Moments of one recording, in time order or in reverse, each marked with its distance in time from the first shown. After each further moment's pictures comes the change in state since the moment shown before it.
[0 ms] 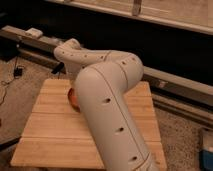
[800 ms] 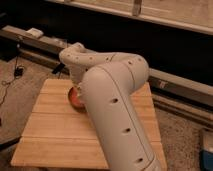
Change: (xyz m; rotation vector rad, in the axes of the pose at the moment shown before) arm 0.022 -0.015 0.011 -0.017 0.021 0.015
